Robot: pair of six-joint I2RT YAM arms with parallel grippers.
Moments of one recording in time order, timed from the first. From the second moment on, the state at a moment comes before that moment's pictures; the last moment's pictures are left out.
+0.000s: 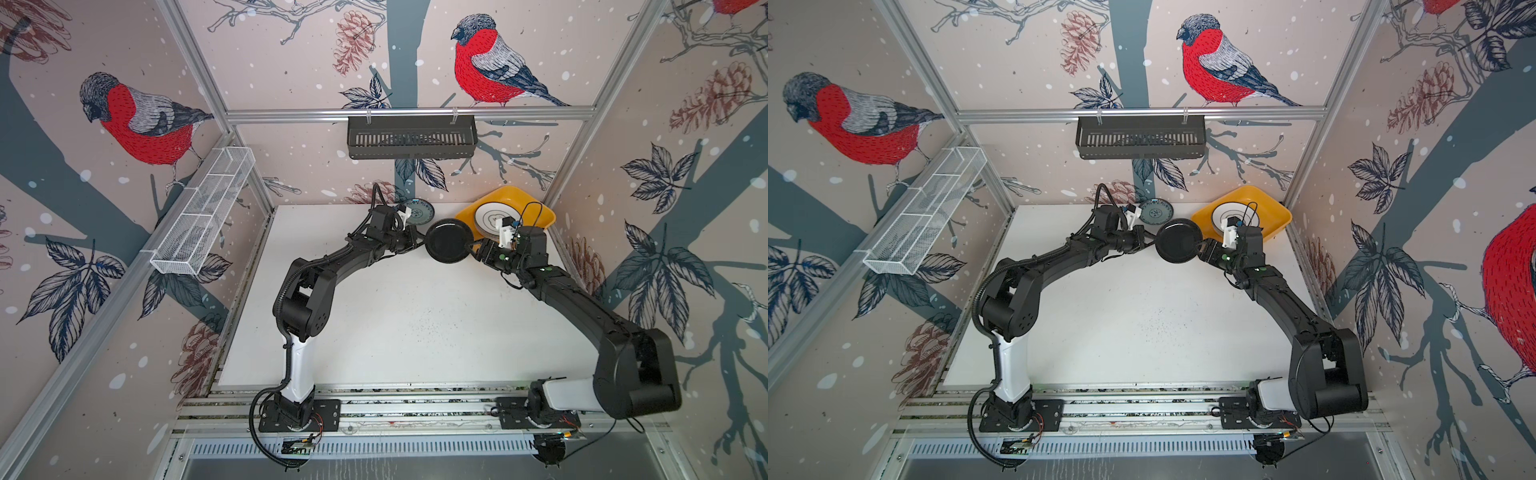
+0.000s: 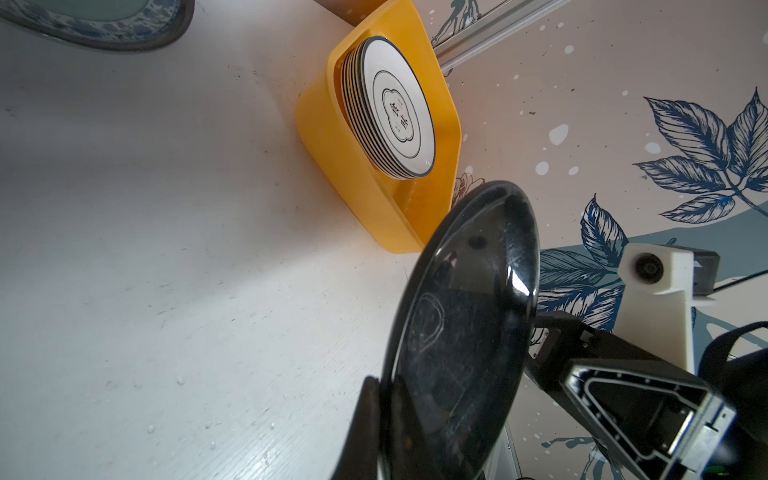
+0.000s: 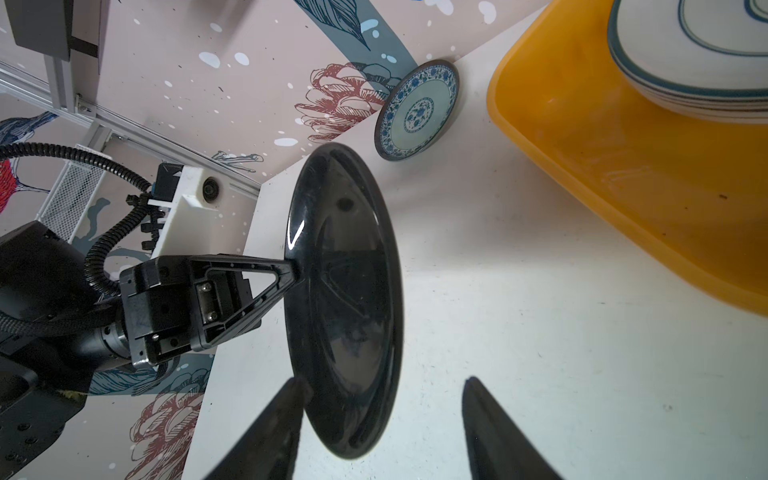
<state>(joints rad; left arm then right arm) -0.48 2.02 1.48 0.03 0.66 -0.76 0.16 1.39 0.88 -0.01 -0.51 0.58</state>
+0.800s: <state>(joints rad) -0.48 1.97 1.48 0.04 0.66 -0.77 0.16 1.47 0.95 -0.03 -0.50 0.63</state>
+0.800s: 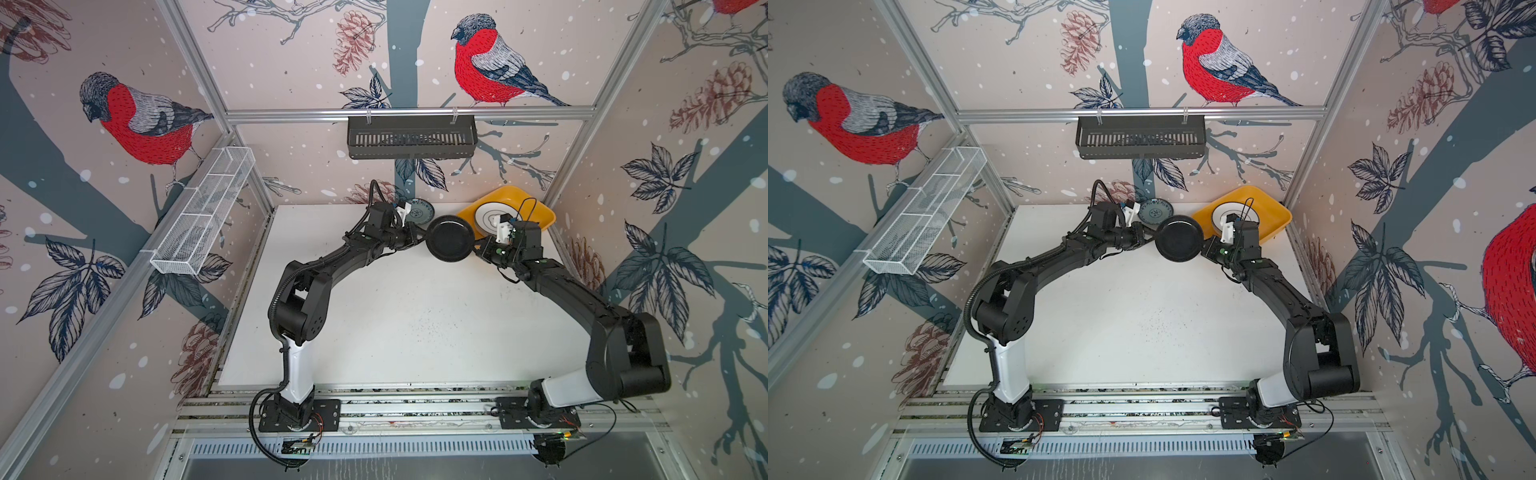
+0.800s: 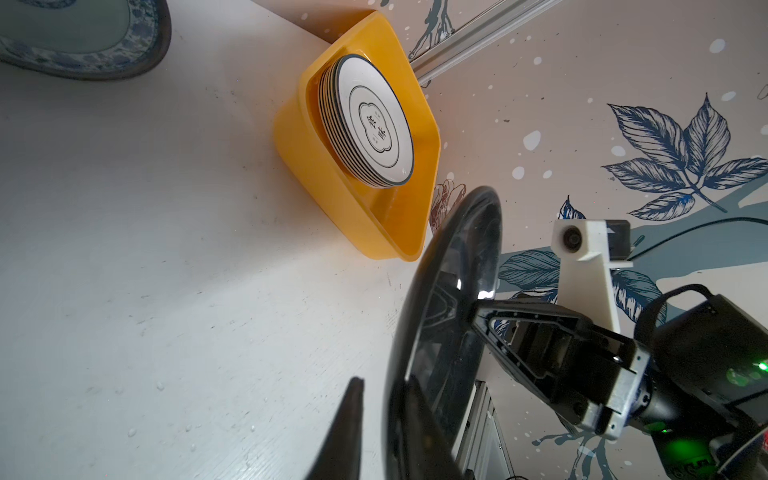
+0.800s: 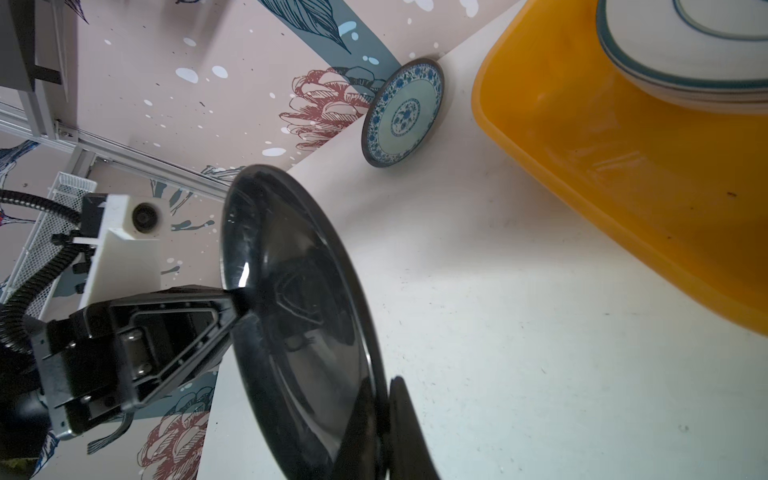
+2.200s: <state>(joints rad) -0.50 1.60 1.15 0.19 0.31 -0.51 -0.07 1.75 1.24 -0.05 -0.27 0.94</state>
